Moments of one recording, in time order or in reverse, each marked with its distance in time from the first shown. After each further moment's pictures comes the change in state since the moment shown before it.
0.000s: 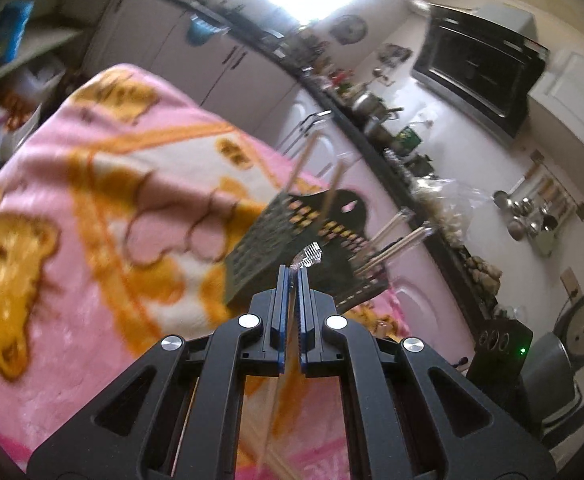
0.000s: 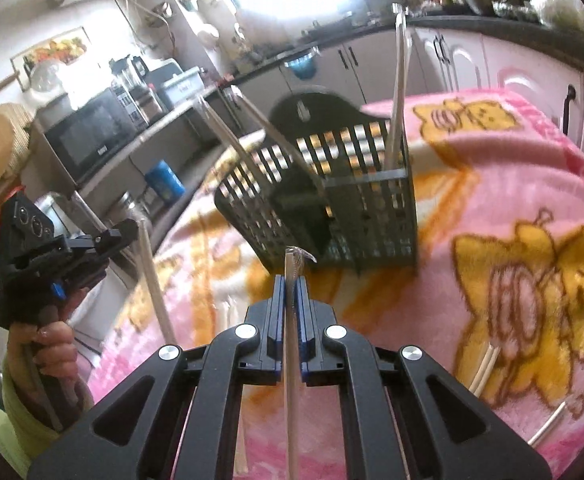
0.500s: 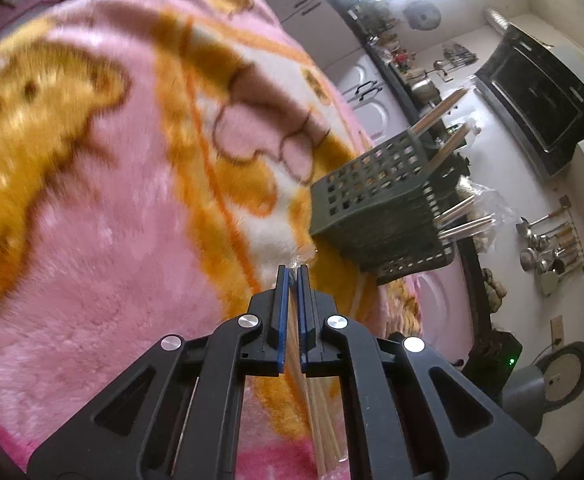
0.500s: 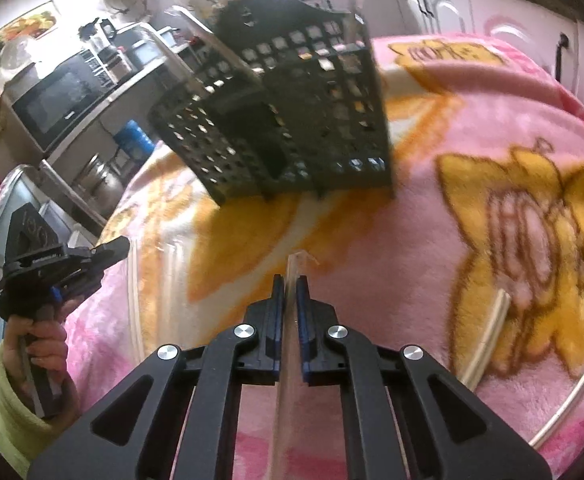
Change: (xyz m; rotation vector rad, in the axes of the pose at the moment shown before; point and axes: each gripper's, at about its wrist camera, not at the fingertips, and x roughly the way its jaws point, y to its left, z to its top) left arm 0.020 0.098 -0.047 -0.289 0.157 0.031; right arm 0.043 -0.022 -0.041 0.014 0.181 -0.078
